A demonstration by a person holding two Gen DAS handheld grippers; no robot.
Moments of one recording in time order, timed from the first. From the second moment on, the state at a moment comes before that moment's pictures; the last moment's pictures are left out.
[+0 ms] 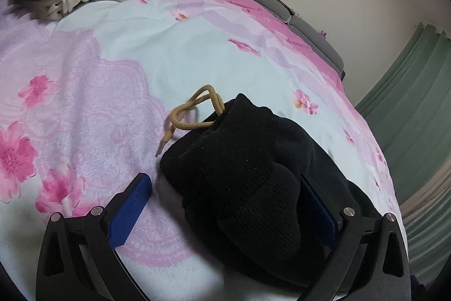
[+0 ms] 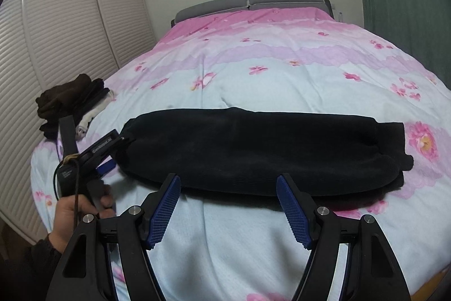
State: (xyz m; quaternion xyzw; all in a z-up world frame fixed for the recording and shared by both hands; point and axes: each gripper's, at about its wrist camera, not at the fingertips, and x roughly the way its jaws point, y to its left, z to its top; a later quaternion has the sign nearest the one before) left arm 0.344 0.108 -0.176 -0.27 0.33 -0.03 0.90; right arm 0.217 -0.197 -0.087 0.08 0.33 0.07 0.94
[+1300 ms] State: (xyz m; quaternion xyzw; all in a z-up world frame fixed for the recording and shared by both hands) left arm 0.278 -0.115 -0.017 0.08 0.14 -0.08 0.98; right arm 0.155 -0.359 -0.081 0.25 0.29 -0.07 0.92
